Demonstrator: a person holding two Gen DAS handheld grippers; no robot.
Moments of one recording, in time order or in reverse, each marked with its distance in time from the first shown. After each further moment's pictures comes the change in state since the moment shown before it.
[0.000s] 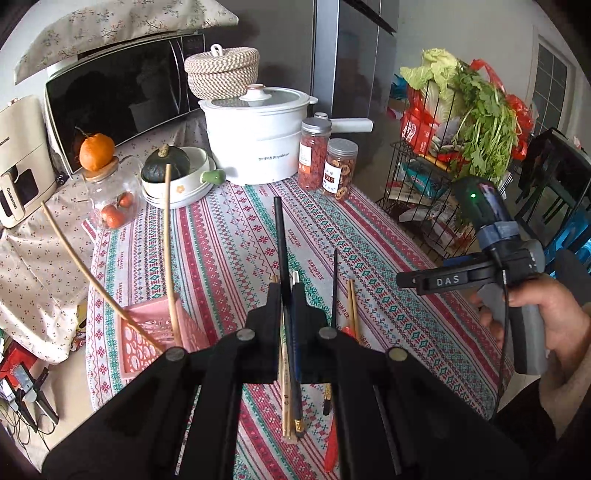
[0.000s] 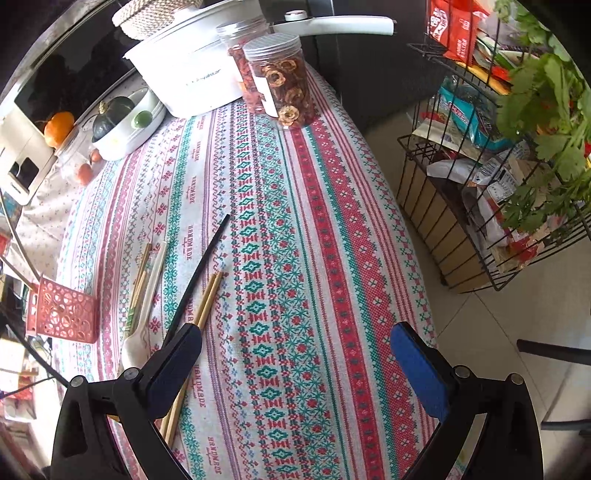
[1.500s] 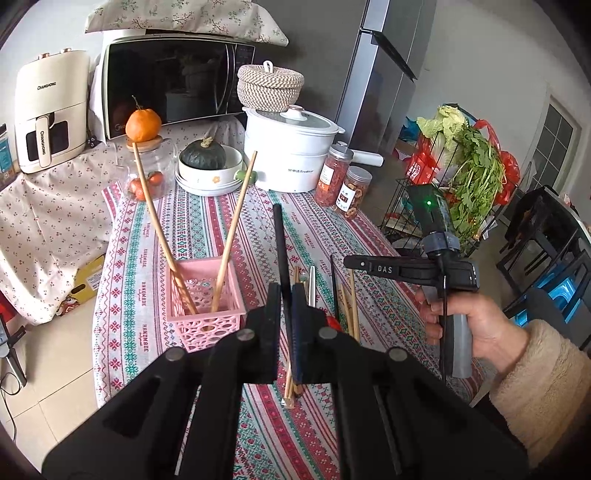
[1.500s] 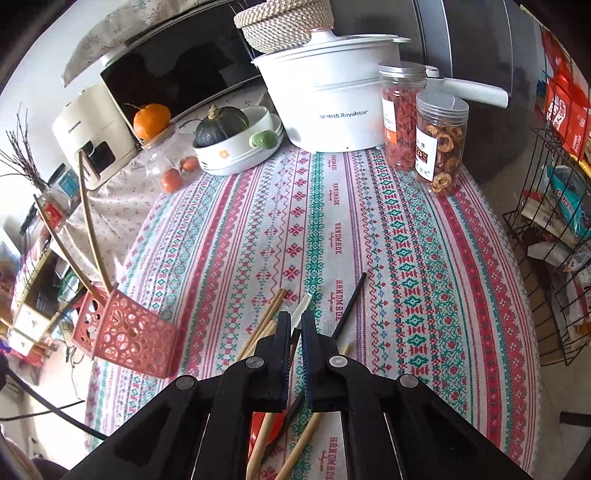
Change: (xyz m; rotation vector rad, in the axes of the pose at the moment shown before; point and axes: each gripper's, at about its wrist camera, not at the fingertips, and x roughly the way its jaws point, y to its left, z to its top) left arm -0.051 0.054 -0.040 -0.172 -0.085 -0.069; right arm 0.004 0.105 0.004 -0.168 -0.197 0.232
